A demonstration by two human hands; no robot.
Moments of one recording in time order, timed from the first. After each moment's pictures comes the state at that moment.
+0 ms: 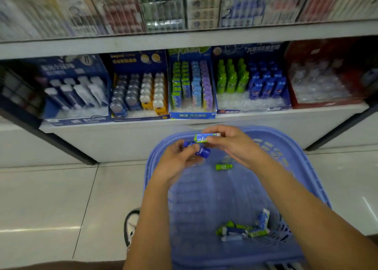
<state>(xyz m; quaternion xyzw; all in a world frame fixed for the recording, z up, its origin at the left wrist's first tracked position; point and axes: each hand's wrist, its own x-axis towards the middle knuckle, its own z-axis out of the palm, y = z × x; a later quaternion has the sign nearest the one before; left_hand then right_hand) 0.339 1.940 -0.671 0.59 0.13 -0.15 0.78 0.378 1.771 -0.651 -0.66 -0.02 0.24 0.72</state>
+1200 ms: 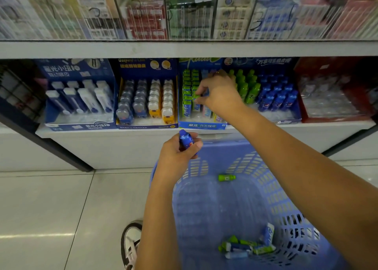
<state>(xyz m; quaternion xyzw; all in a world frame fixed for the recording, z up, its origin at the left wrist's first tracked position) 0.357 1.958 -0.640 0.69 0.12 -0.06 0.71 0.484 1.837 -0.574 -0.97 -0.14 -0.07 0.19</state>
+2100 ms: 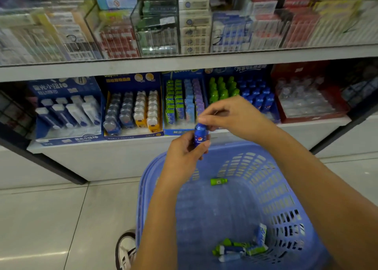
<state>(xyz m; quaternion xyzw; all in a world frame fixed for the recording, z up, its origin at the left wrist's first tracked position) 0.354 1.915 -0.607 0.73 -0.02 -0.04 0.68 0.405 1.767 -0.536 -0.84 -0.17 0.11 0.51</state>
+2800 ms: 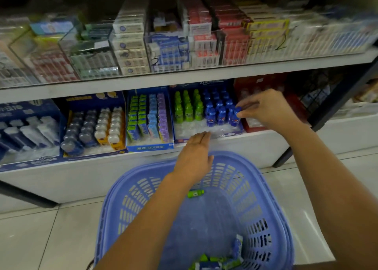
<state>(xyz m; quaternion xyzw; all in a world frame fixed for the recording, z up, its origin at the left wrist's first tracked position) 0.403 1.811 -0.626 0.95 -0.21 -0.07 0.20 0.453 1.602 -0.549 -0.93 -0.01 -0.04 0.37</state>
